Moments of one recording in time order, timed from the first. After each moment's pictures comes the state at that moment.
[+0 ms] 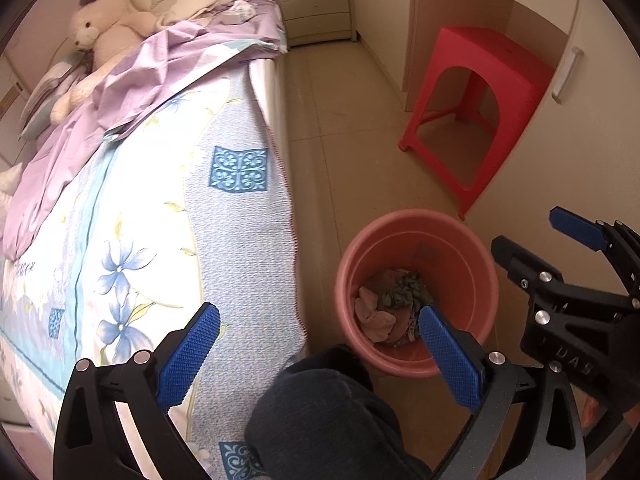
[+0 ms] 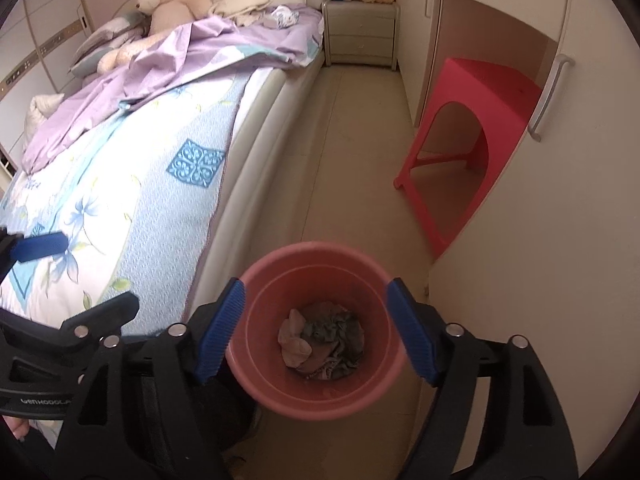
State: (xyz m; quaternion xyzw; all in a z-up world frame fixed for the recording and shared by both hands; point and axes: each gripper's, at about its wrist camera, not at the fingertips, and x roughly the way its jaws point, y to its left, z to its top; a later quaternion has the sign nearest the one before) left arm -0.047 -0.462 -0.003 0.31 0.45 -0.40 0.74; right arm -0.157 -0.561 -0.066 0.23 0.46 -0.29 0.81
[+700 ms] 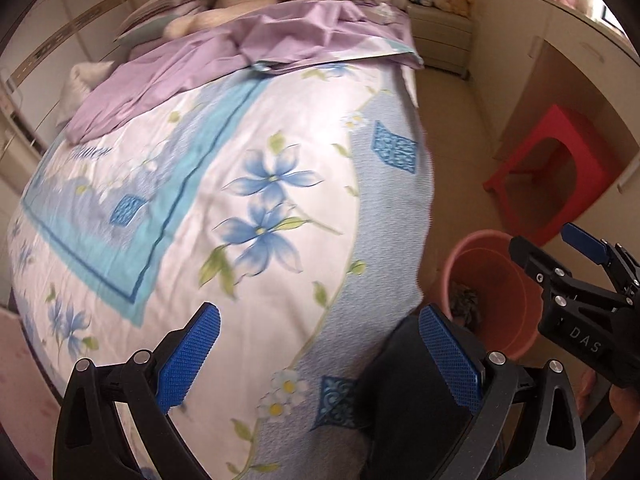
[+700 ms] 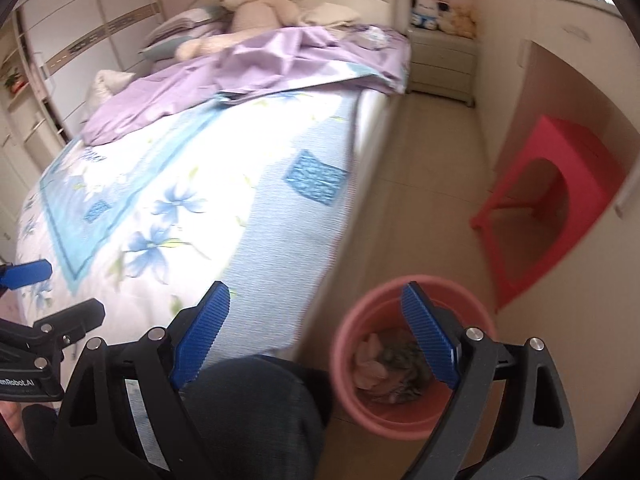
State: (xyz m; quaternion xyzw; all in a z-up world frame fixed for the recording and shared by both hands) left arm 0.025 -0.286 0.028 0.19 0.49 -0.26 0.81; right arm -0.067 -0.459 -0.032 0.19 0.44 -0.18 0.86
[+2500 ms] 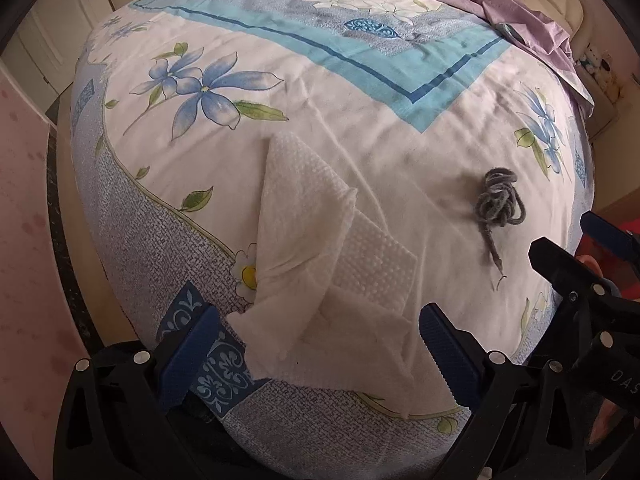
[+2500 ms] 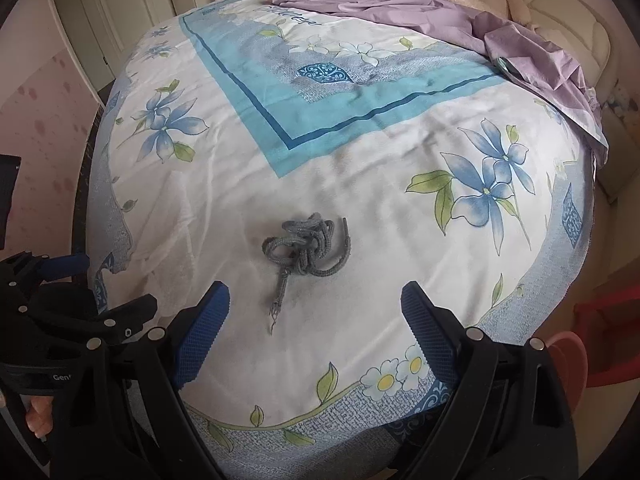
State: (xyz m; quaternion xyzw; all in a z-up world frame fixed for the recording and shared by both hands) left arm 0.057 0.019 -0.088 0.03 0.60 -0.08 0.79; right arm 0.050 -0.139 -0.059 0.03 0.53 0.07 0.84
